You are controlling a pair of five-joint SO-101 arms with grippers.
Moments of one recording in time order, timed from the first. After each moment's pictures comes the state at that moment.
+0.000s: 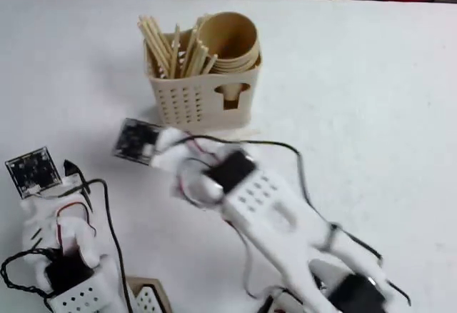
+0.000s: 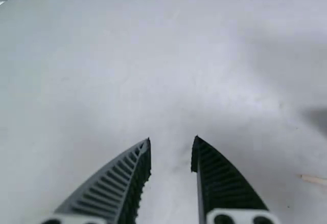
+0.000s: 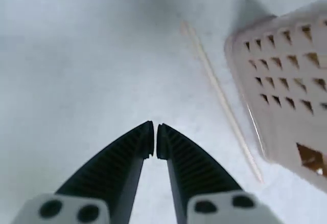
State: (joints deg) left arm -35.2 -103.6 90.0 54.2 -4.8; right arm -49.1 -16.6 22.5 66.8 33.5
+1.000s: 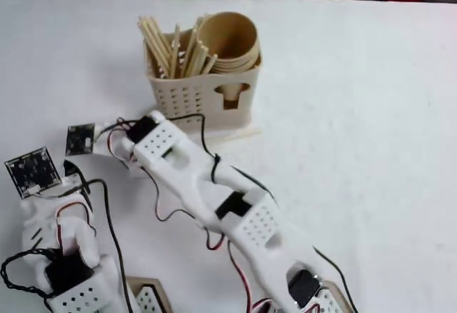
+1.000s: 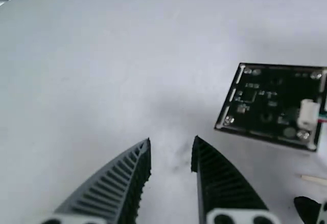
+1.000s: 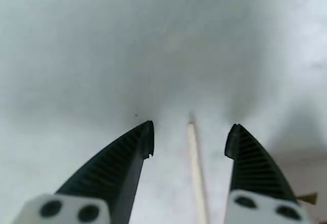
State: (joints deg) left arm -35.2 -103.6 90.0 54.2 -4.7; right arm -51.6 45.9 -30.2 66.8 45.7
